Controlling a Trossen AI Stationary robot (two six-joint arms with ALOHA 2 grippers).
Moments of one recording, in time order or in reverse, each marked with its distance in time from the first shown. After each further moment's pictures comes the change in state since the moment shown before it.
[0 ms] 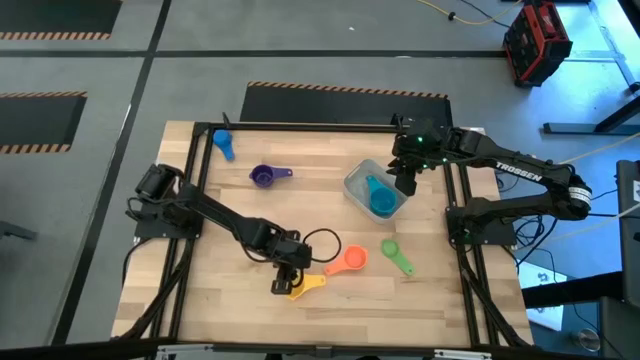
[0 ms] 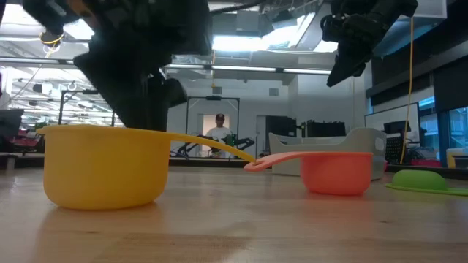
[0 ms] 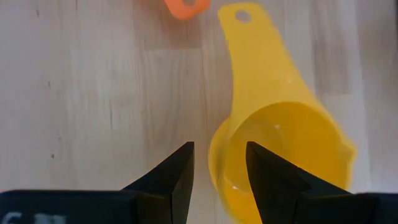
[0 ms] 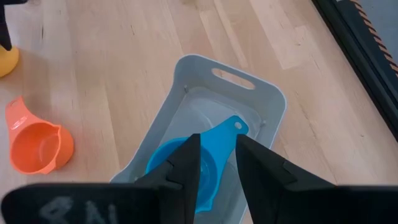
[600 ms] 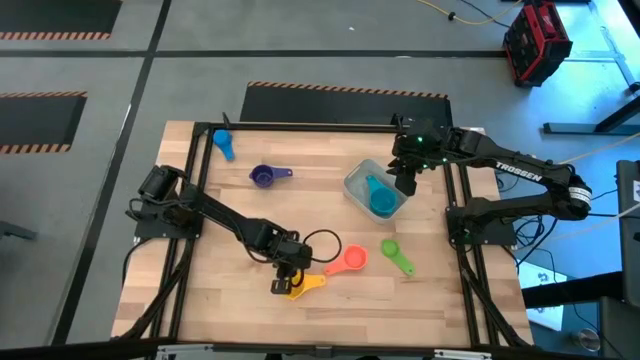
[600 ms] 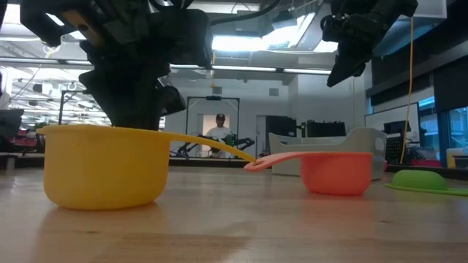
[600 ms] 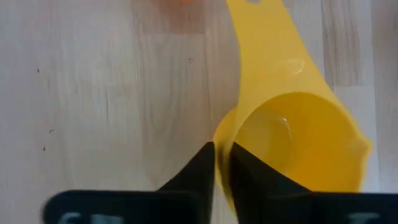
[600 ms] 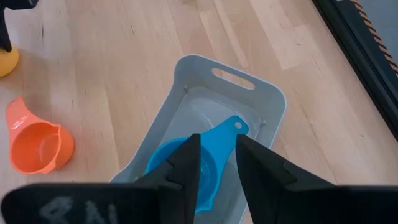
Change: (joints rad) left arm 0.007 0.018 0.000 -0.009 0.017 -0.001; right arm 0.000 0.000 0.000 0.000 0.000 0.000
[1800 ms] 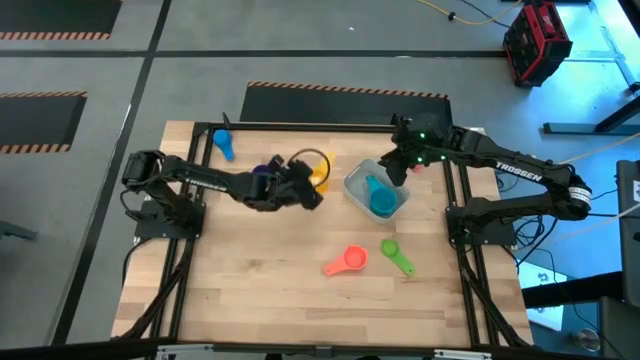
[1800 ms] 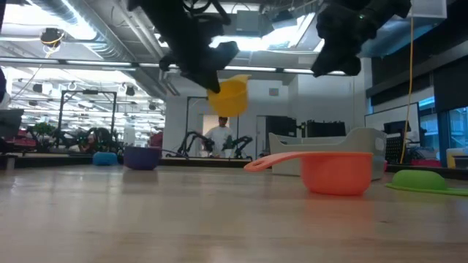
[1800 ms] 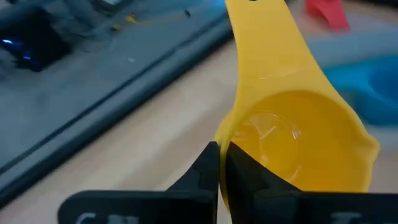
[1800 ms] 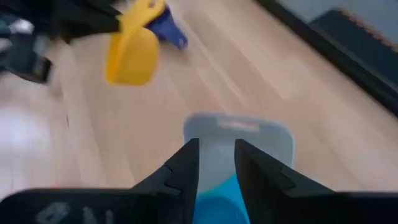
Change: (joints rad) left arm 0.332 -0.194 0.000 0.133 -0.910 -0.136; right arm 0.000 0.000 0.000 0.186 0.000 0.315
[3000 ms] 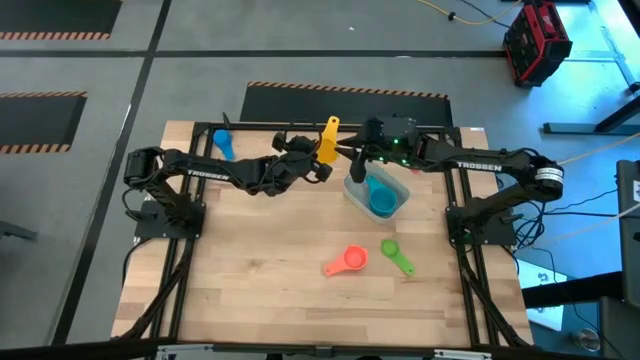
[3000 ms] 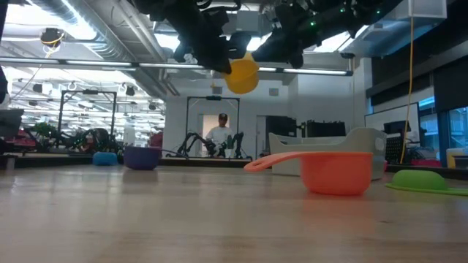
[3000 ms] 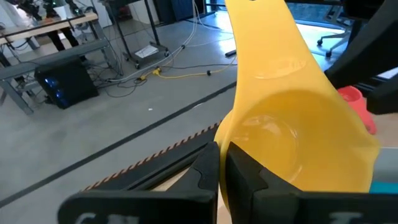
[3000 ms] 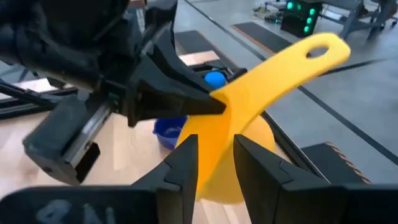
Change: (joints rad) left arm 0.117 0.000 0.000 0.384 -0.075 0.252; right arm 0.132 0.284 0.000 0.706 0.104 -0.211
